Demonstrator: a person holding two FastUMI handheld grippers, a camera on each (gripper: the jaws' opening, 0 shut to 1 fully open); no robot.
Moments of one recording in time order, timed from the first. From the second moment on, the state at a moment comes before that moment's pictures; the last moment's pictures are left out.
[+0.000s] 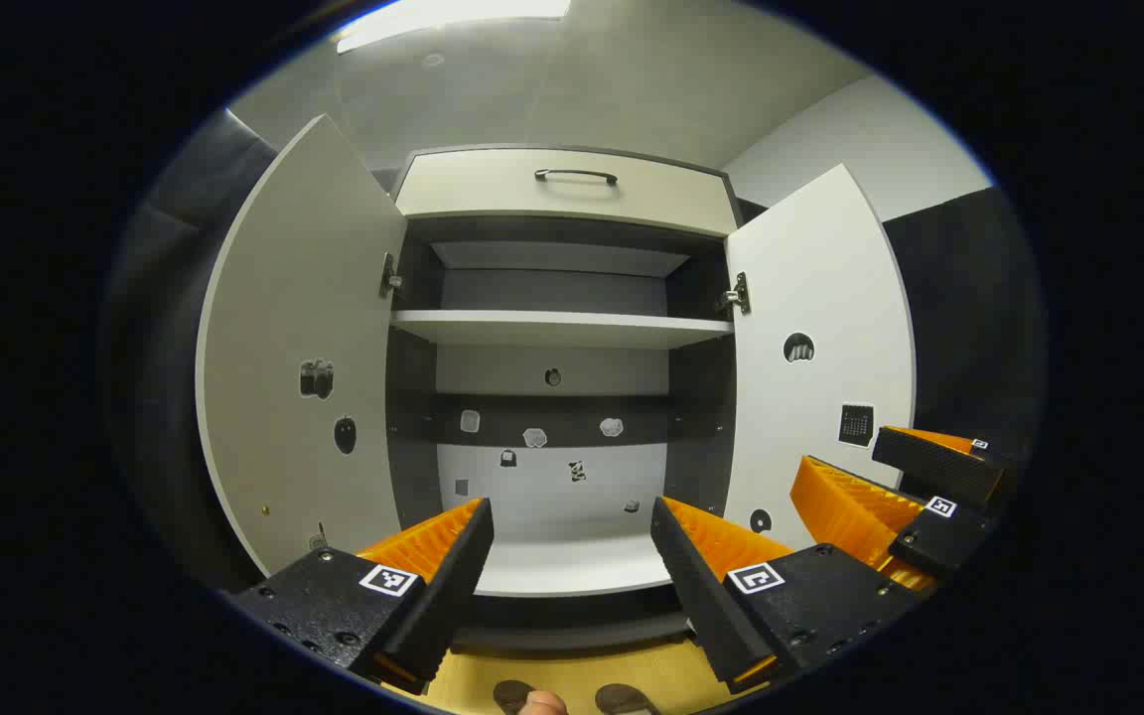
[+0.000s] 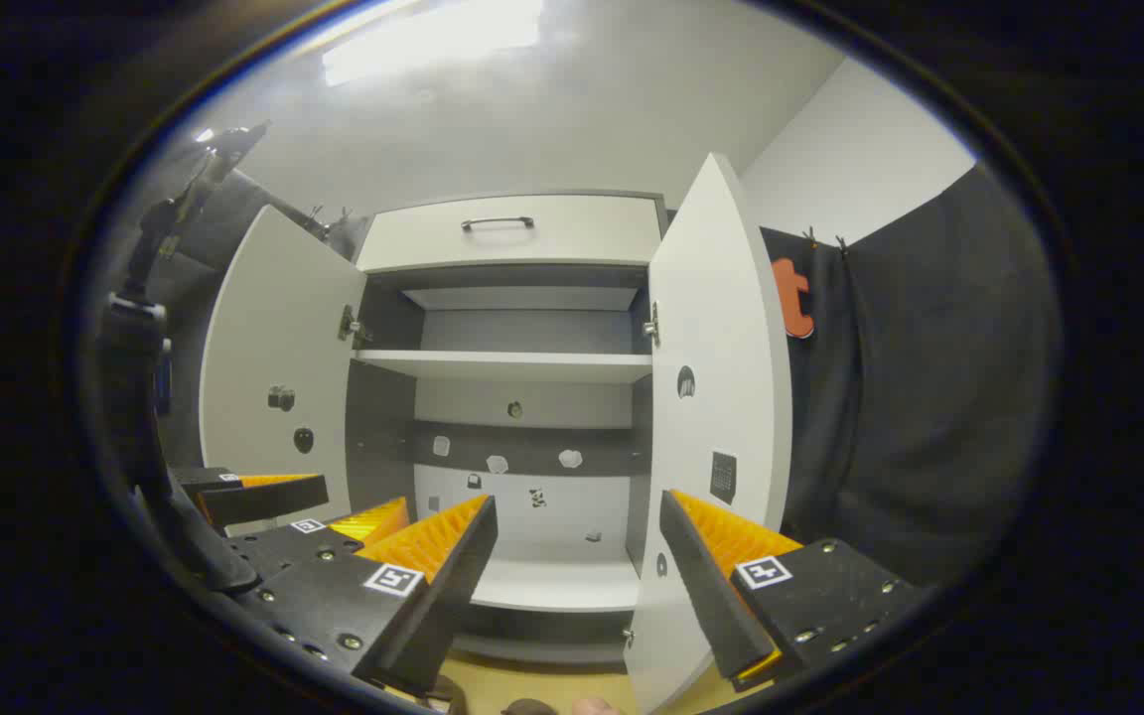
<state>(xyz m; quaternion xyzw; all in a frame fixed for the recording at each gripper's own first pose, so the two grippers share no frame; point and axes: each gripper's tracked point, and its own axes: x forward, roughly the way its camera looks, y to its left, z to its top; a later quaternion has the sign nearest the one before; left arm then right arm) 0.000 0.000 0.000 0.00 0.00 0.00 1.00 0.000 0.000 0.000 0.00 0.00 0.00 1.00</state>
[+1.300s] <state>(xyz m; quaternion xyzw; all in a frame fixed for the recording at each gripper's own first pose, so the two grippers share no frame) -0.024 0.082 0.030 0.00 -0.02 0.10 1.00 -0.055 0.046 -0.263 -0.01 0.19 0.08 0.98</state>
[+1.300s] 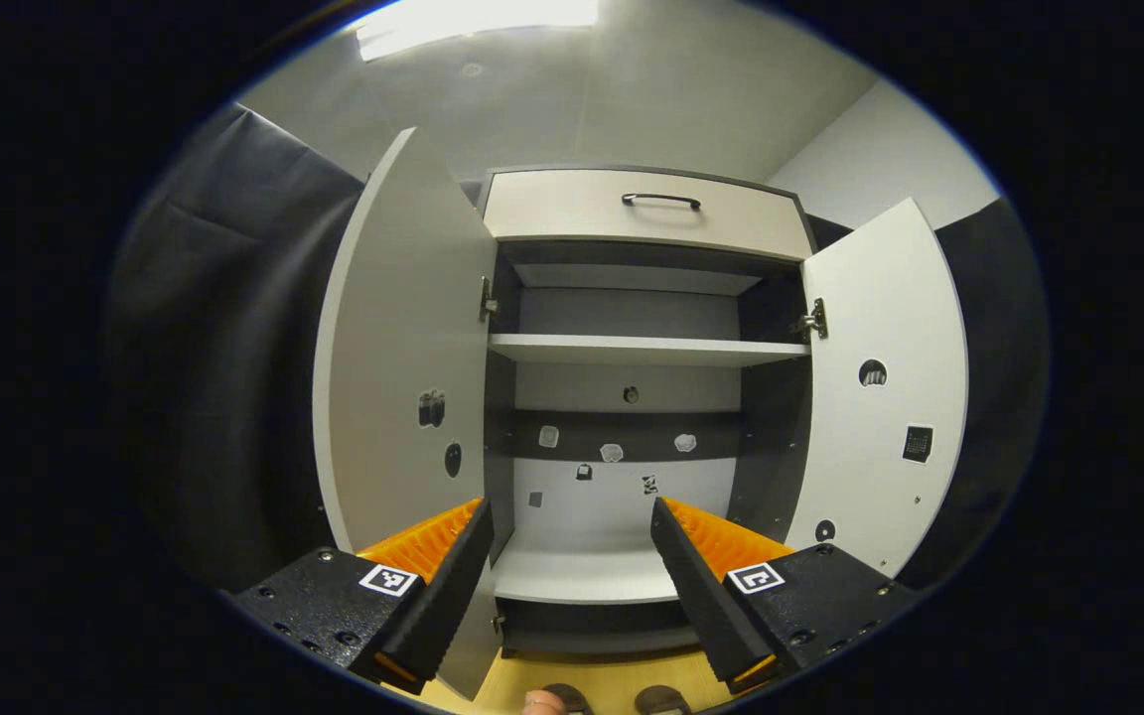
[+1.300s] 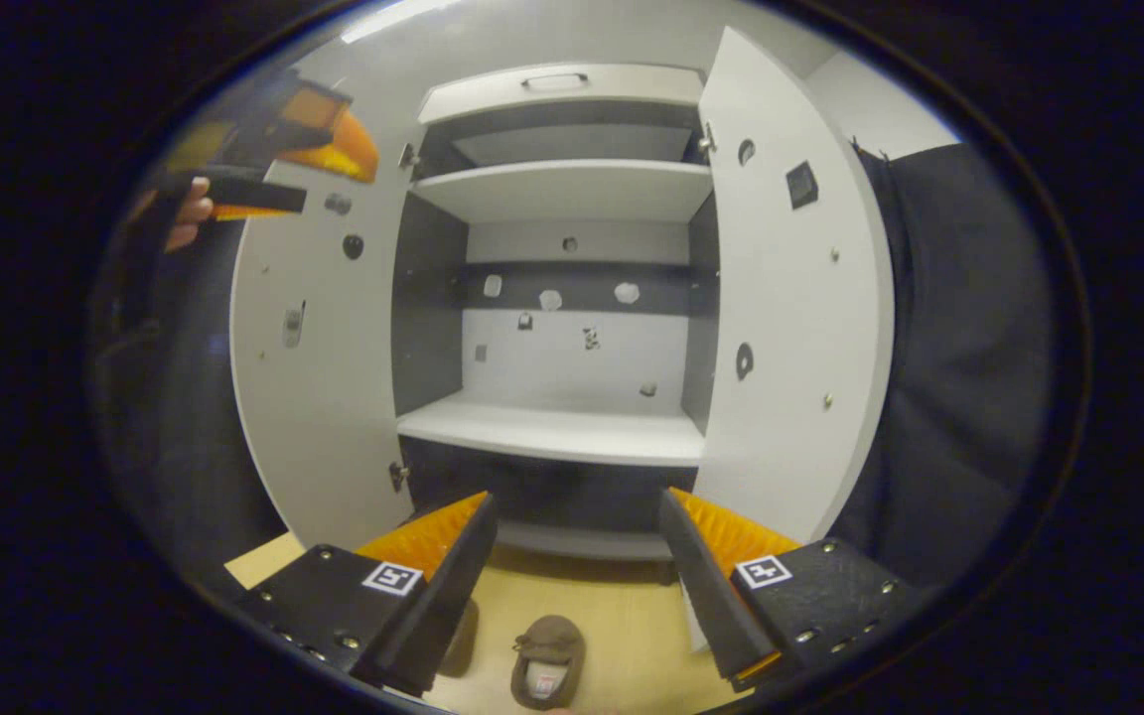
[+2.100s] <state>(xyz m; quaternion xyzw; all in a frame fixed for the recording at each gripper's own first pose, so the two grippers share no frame) -0.032 0.129 0.031 0.01 0.00 0.15 0.99 -0.148 0.085 -0.549 -0.01 0.46 0.14 0.88</state>
